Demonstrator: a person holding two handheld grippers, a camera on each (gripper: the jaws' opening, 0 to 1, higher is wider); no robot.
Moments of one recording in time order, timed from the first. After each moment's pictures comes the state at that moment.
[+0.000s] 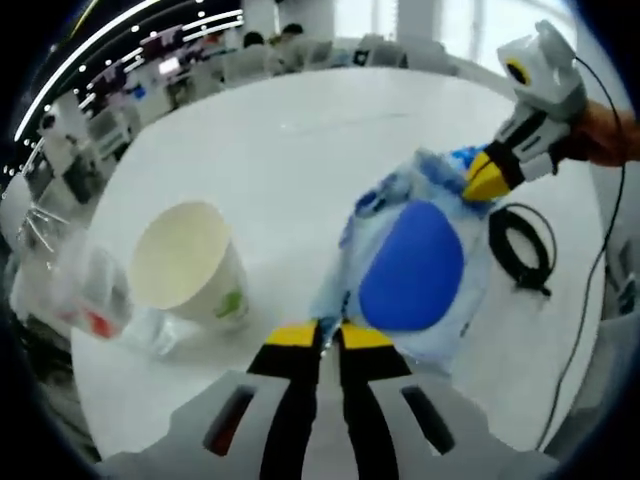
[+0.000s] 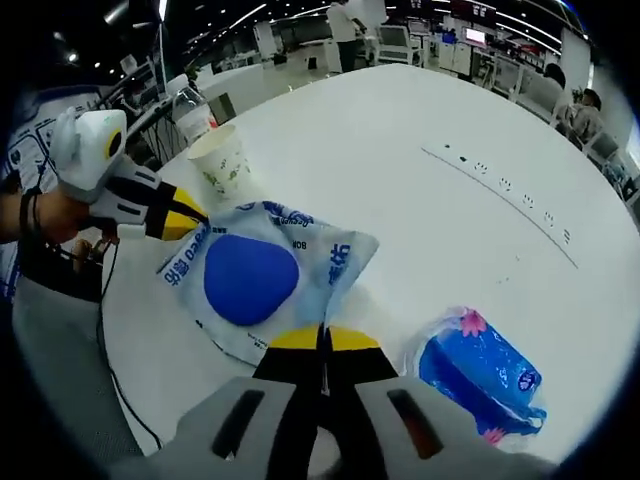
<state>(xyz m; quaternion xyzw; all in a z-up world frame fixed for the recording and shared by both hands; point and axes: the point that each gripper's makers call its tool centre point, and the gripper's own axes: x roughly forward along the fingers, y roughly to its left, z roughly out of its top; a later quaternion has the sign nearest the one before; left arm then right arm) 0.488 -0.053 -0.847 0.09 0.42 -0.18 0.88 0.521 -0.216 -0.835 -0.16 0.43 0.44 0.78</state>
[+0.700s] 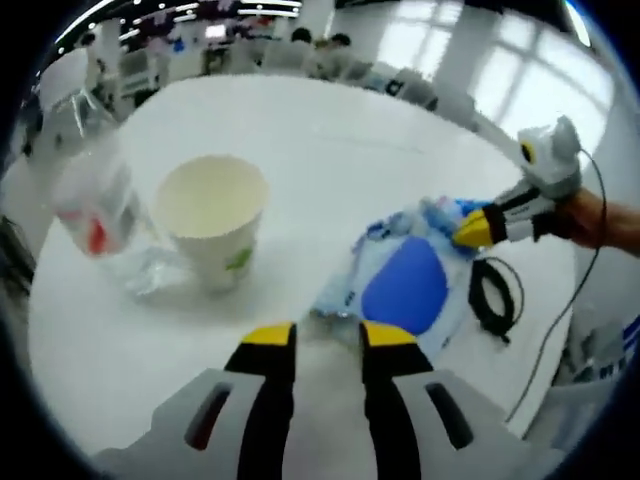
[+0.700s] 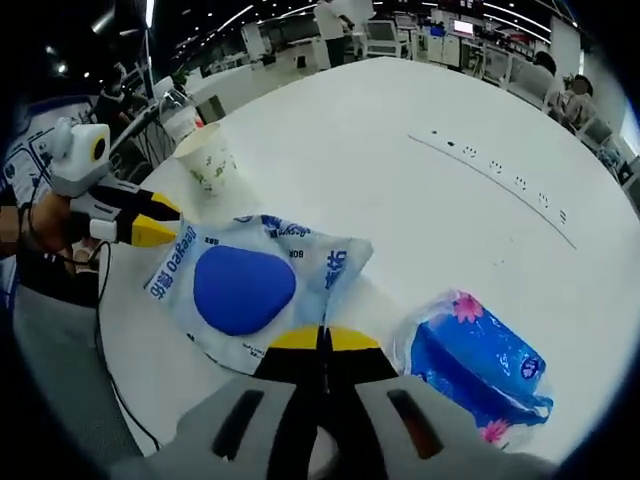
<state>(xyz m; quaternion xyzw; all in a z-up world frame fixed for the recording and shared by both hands) 0.468 -0.047 -0.840 -0.09 0.41 -0.15 0.89 0.523 -0.225 -0.843 -0.14 0.44 0.42 0.78</state>
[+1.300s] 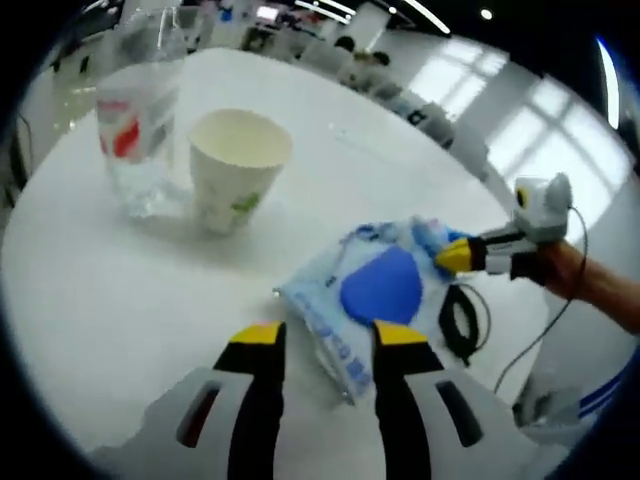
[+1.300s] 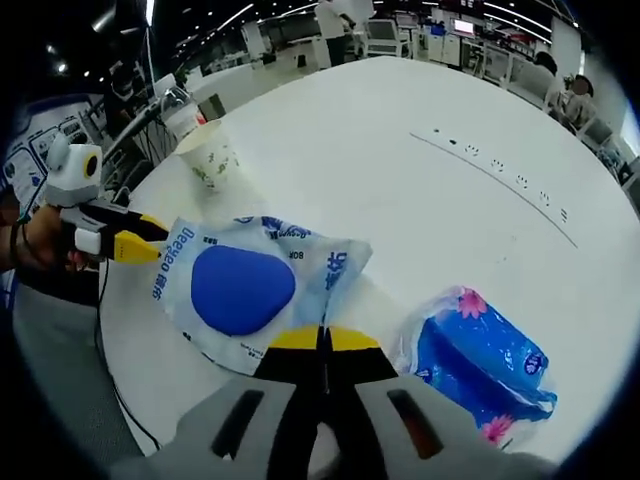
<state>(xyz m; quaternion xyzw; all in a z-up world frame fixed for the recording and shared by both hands) 0.437 -0.061 -0.845 -0.21 0.42 -0.11 0.88 0.518 -0.226 -0.844 -0.14 0.44 0.42 0.78</state>
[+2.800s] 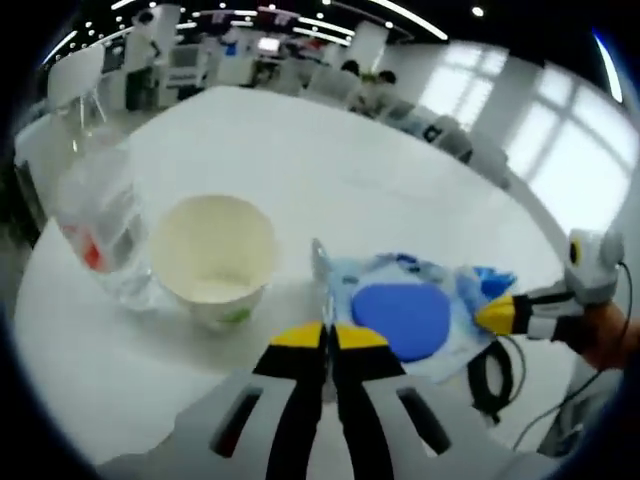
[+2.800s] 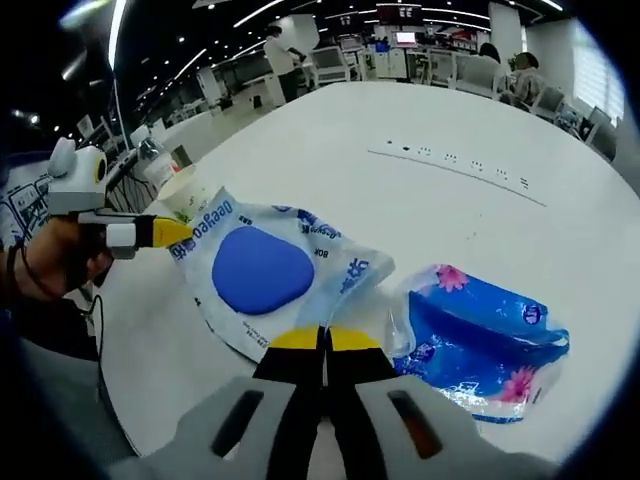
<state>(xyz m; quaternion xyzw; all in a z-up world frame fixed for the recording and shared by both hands) 0.509 -0.056 -0.823 -0.14 0.37 -0.07 0.92 0.525 -0.230 -0.840 -0.05 0.41 0.34 0.85</state>
